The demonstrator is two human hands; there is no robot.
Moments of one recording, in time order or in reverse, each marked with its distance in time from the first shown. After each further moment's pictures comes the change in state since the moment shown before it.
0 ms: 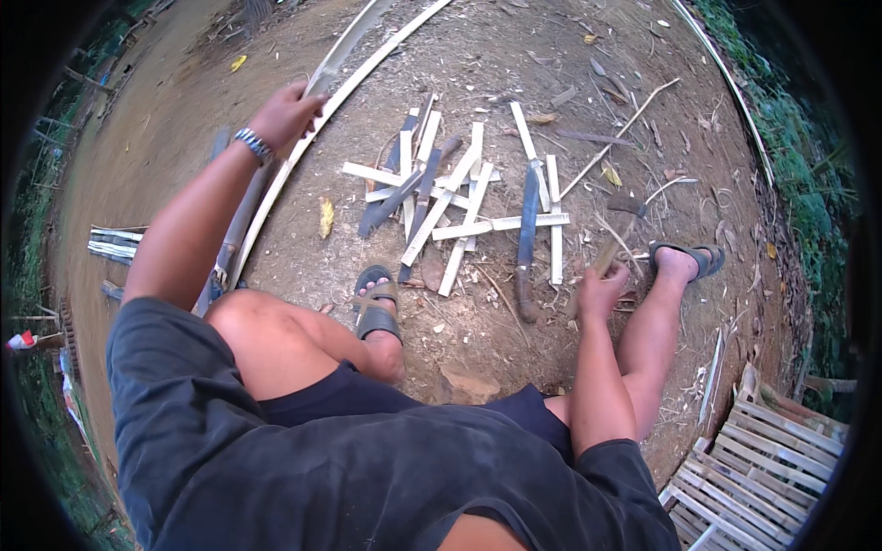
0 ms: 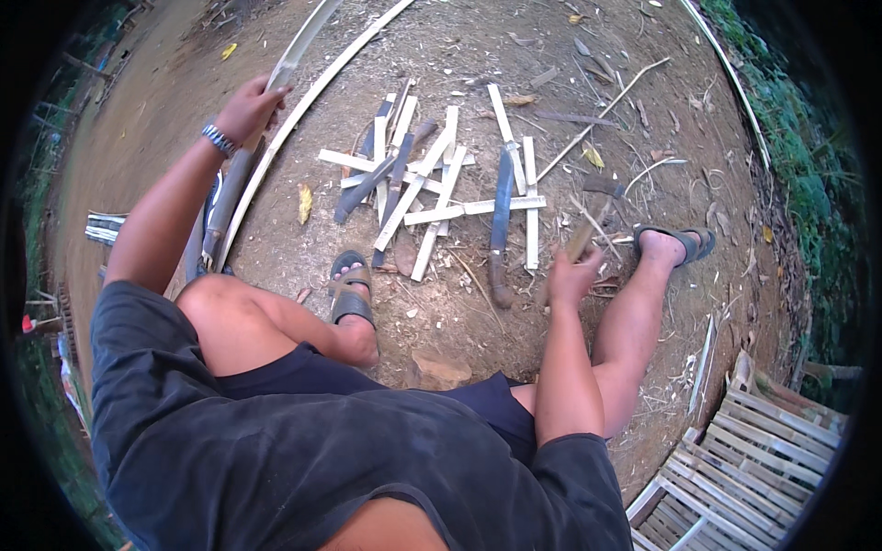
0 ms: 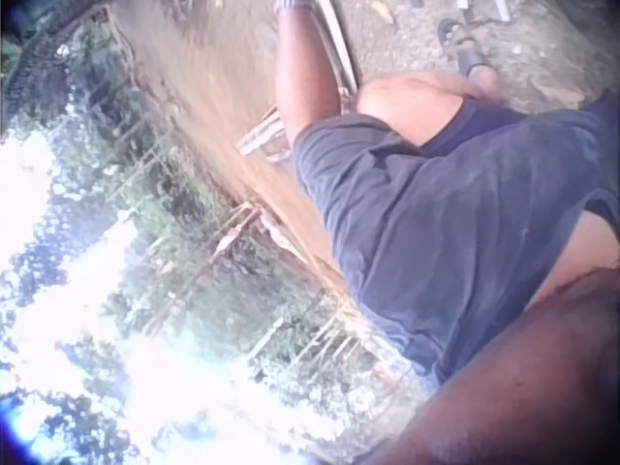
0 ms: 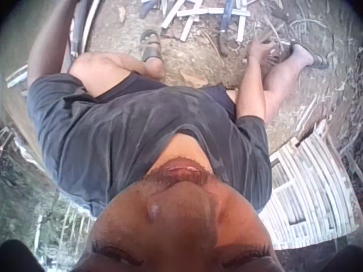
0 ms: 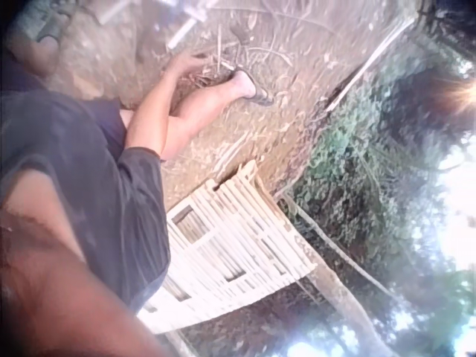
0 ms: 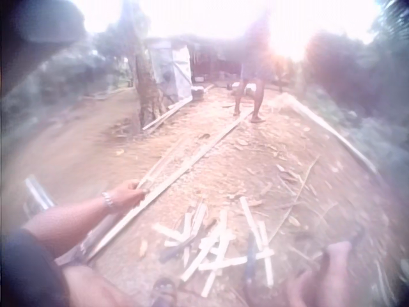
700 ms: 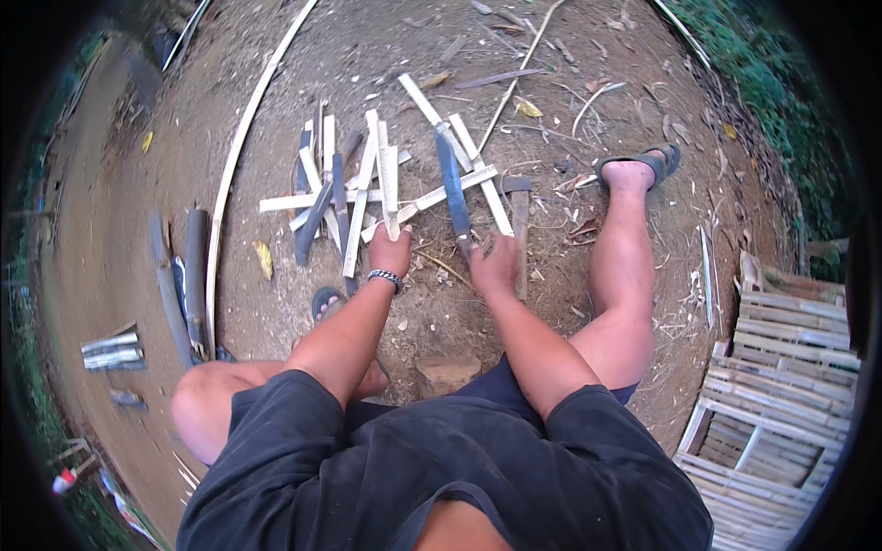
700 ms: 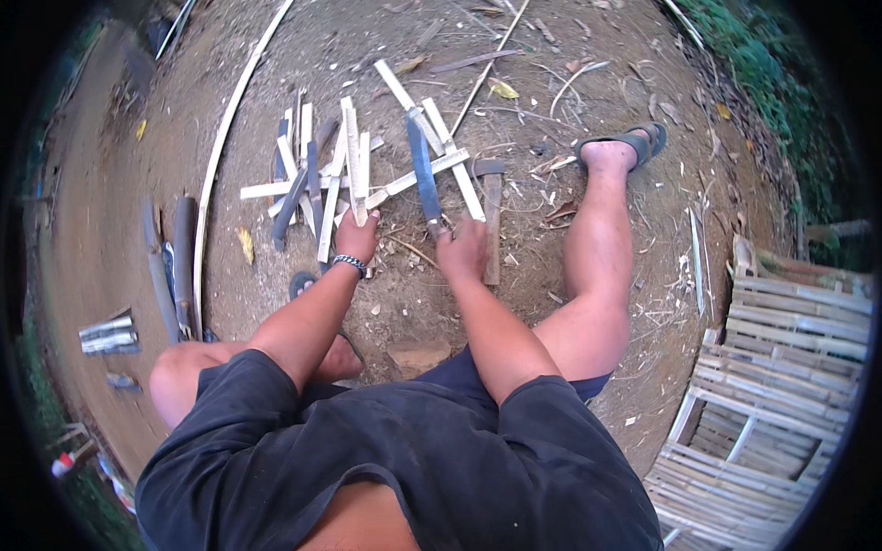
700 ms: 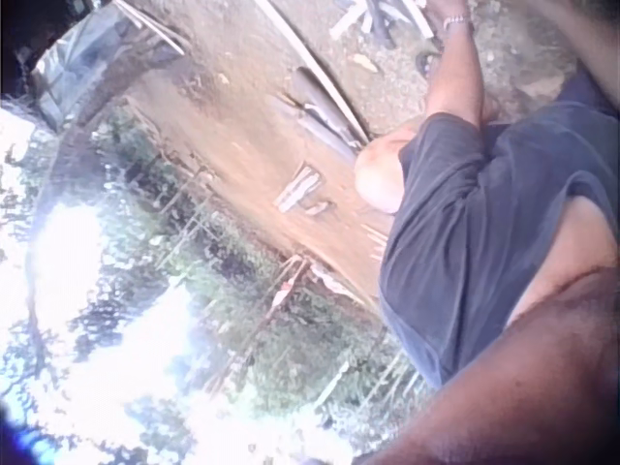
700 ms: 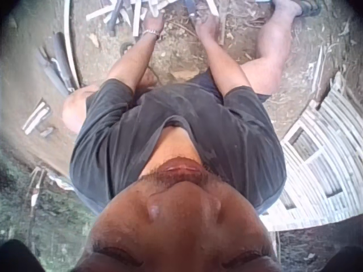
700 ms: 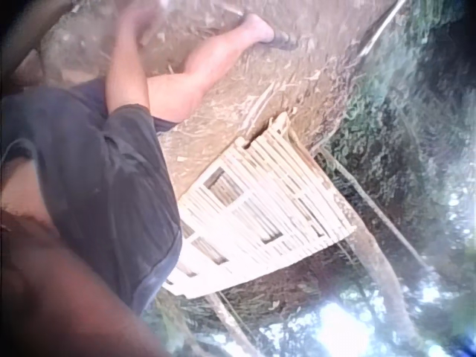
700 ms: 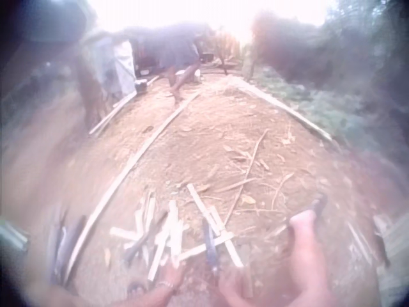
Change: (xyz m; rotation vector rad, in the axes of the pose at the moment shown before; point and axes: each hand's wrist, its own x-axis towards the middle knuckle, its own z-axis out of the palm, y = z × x) left_hand -0.076 -0.114 0.397 -0.155 0.147 -0.134; right_hand -0.074 0.022 0.052 -0.605 -0.230 0.150
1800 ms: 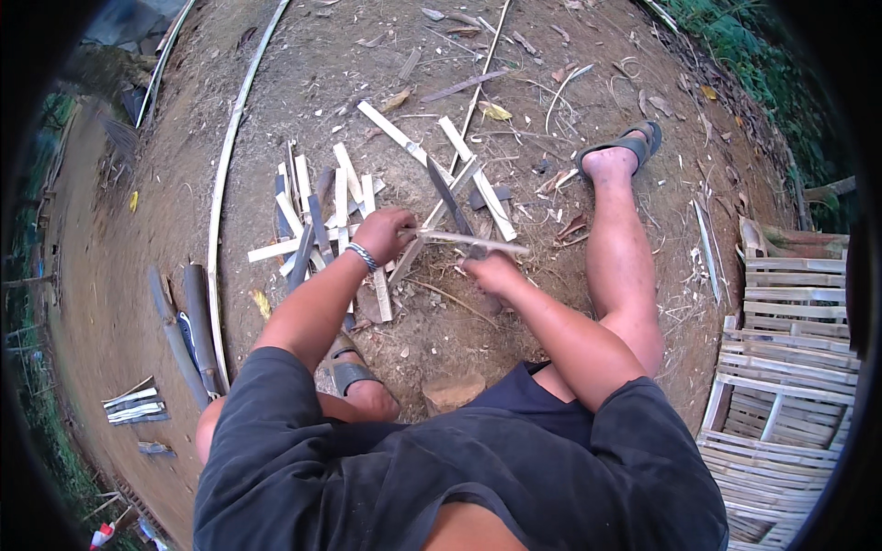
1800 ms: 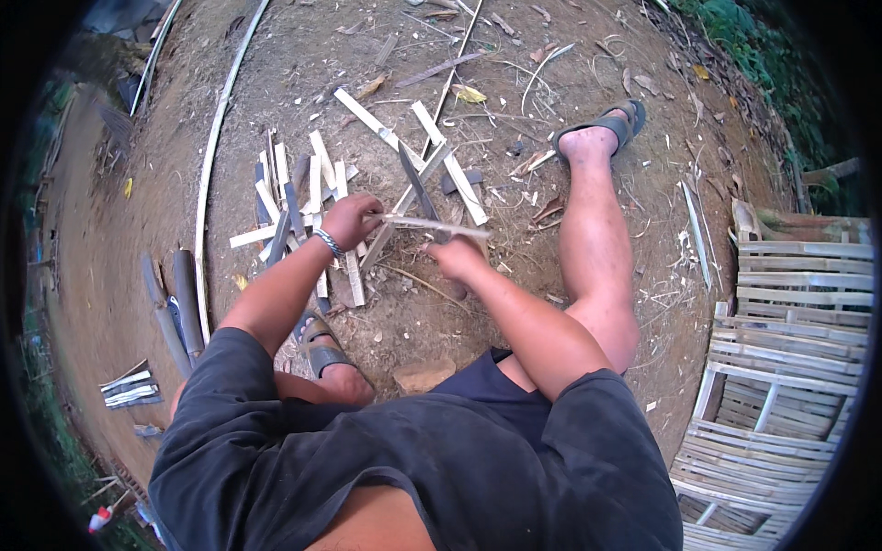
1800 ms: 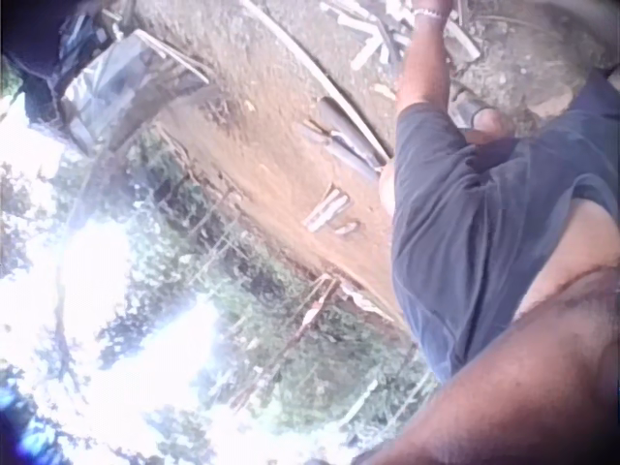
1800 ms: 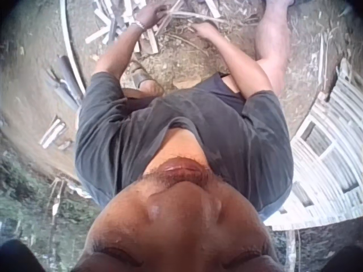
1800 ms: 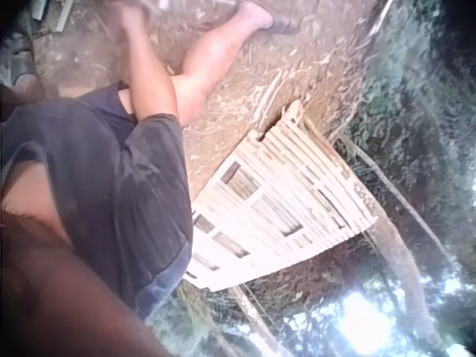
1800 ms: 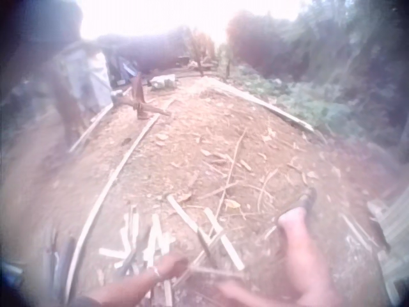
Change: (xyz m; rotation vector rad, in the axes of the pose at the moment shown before) left_hand 0.079 0.113 -0.012 0.646 -0.700 0.774; right_hand 0.039 -0.008 -0.051 0.246 -0.566 0.210
